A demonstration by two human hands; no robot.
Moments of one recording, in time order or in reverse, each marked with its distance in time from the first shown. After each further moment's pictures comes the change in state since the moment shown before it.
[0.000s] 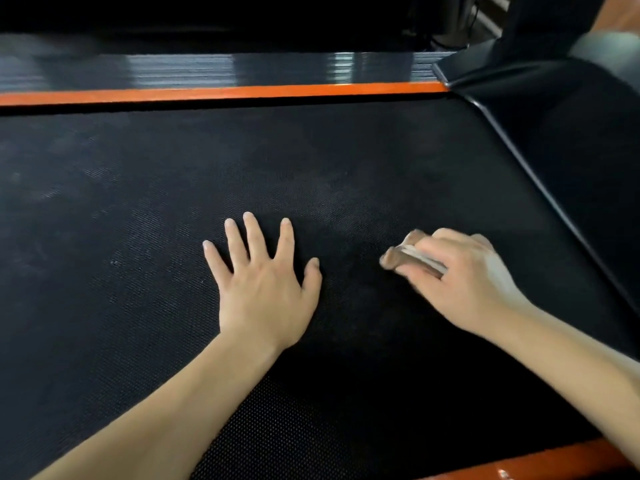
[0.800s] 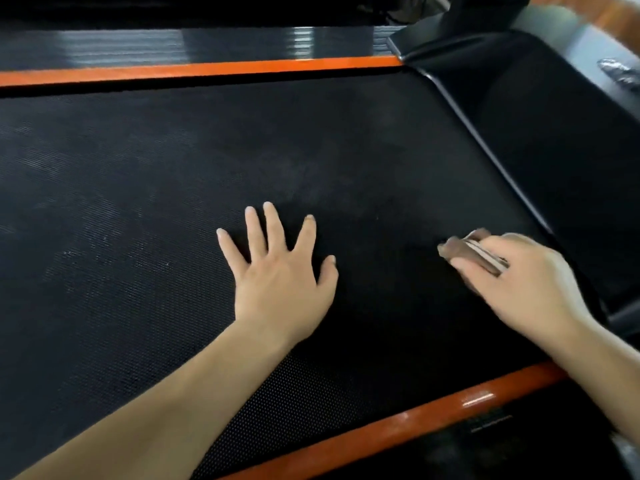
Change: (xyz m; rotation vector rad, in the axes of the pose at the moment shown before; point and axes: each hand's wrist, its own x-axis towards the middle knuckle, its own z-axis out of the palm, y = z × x) left_hand -0.026 0.039 0.003 -0.063 -0.044 0.207; right_hand -0.085 0.035 -0.047 -0.100 0.123 0.403
